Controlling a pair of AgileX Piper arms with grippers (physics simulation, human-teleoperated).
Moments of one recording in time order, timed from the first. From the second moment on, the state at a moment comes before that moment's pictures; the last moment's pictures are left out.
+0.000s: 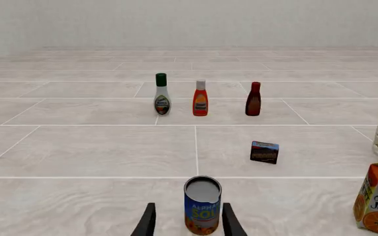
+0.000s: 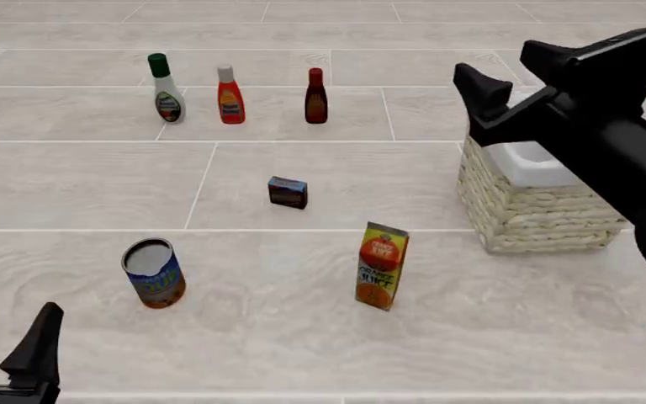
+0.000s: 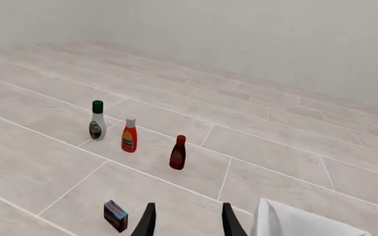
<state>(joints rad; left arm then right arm) 0.00 0.00 0.00 0.00 0.00 0.35 1.10 -0.88 -0.23 -0.17</state>
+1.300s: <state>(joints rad) 0.00 0.00 0.00 0.00 0.00 0.37 1.68 -1.50 -0.02 -0.21</state>
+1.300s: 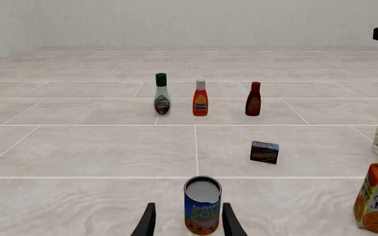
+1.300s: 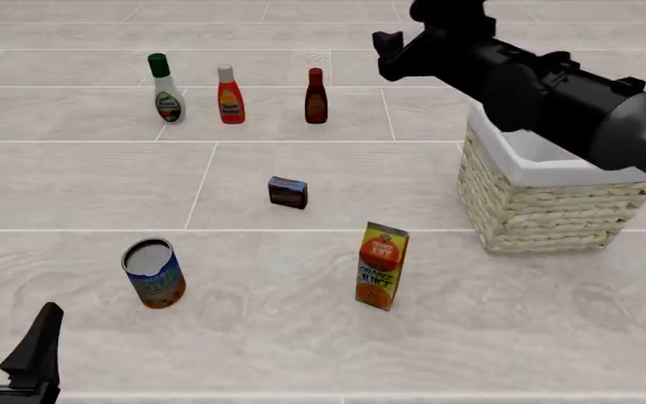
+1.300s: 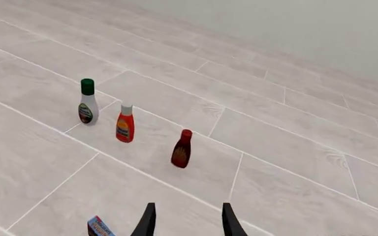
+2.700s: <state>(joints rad) 0.00 0.00 0.00 0.00 0.00 0.50 2.03 -1.84 0.21 -0.19</state>
